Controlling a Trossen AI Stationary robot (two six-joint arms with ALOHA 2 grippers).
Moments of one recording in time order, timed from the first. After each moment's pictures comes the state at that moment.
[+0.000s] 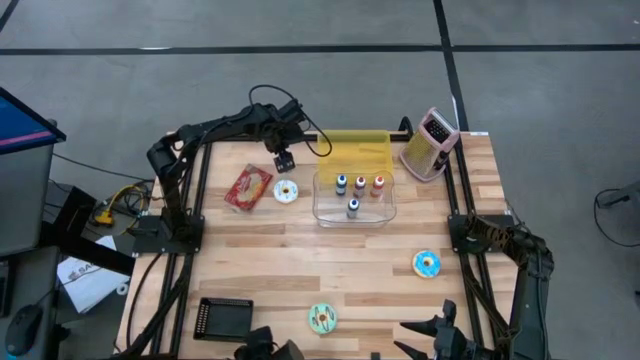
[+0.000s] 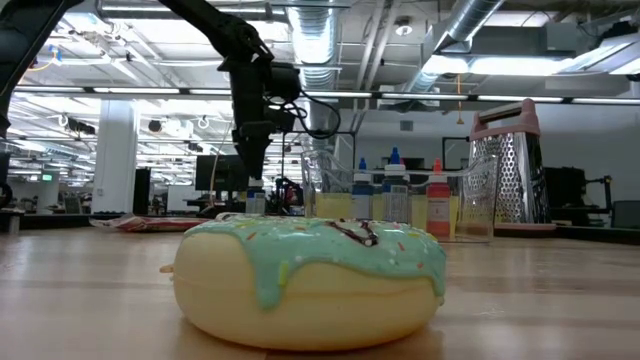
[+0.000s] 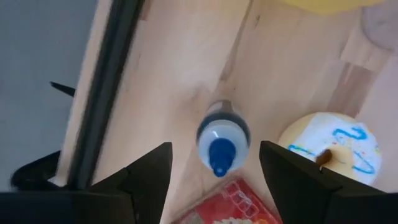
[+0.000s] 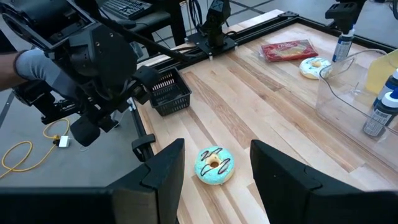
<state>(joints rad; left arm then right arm) 0.63 1.88 1.52 -0.96 -0.10 0.30 1.17 2.02 2.11 -1.51 1.15 1.63</state>
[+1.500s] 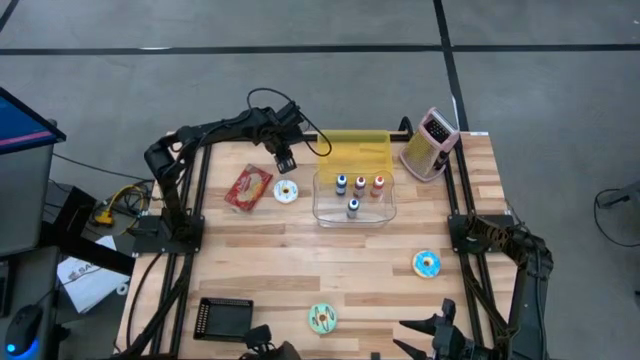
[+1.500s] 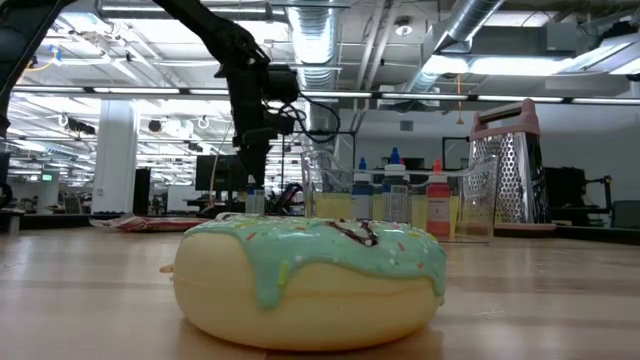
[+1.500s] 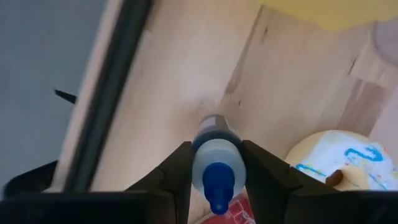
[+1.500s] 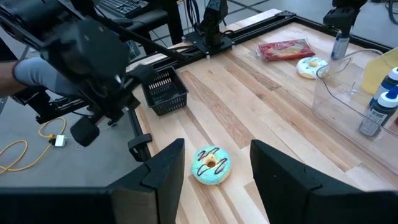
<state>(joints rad) 0.63 1.86 1.44 -0.84 -0.12 0.28 1.16 2.02 2.11 -1.52 1.14 1.63</state>
